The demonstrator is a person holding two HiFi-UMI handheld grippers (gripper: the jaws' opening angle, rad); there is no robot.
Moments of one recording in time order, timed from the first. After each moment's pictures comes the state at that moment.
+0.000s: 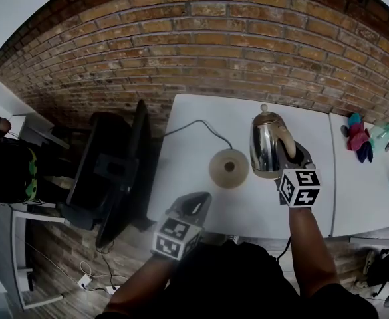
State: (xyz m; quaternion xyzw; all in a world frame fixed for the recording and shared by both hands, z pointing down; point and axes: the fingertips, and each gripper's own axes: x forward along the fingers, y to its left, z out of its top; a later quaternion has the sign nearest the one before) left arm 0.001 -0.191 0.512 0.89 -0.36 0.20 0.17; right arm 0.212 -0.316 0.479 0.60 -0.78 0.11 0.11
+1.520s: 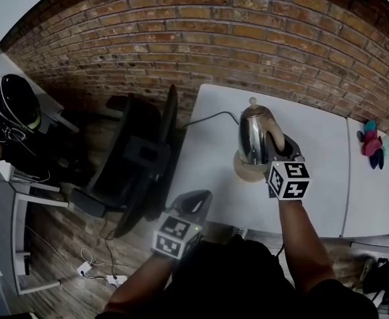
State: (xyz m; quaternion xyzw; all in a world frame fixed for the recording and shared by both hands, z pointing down) left arm -0.082 -0.176 0.514 0.88 -0.40 0.19 0.19; right arm 0.083 -0.335 0.491 0.56 -0.81 0.12 0.10
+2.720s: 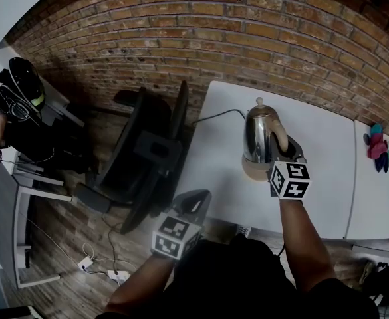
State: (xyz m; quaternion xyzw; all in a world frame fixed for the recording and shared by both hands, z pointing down) left arm -0.110 -0.170 0.515 0.87 -0.42 0.19 0.19; right arm 0.070 -0.338 0.512 0.57 -0.81 0.12 0.10
